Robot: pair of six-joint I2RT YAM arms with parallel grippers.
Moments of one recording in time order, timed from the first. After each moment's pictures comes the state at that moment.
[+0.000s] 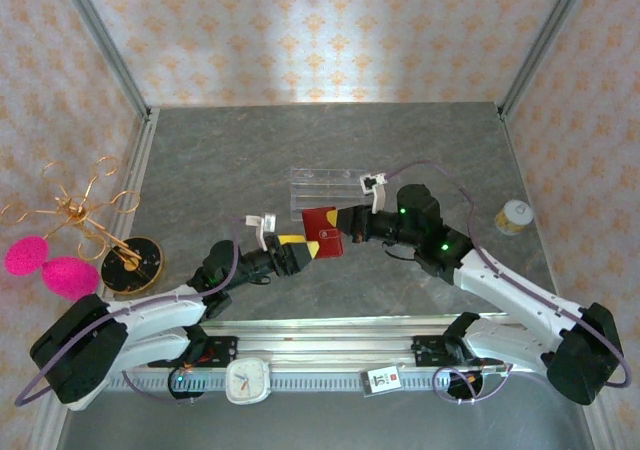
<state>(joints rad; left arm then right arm) -0.68 1.07 0.18 0.87 0.35 -0.88 0.70 1.03 0.73 0.04 -0.48 0.71</state>
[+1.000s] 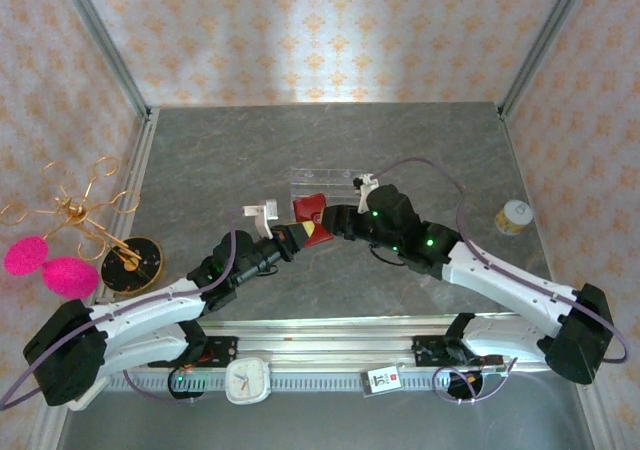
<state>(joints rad) -0.78 1.01 0.35 0.52 -0.01 -0.85 0.88 1.14 0.89 -0.24 -0.01 0.75</state>
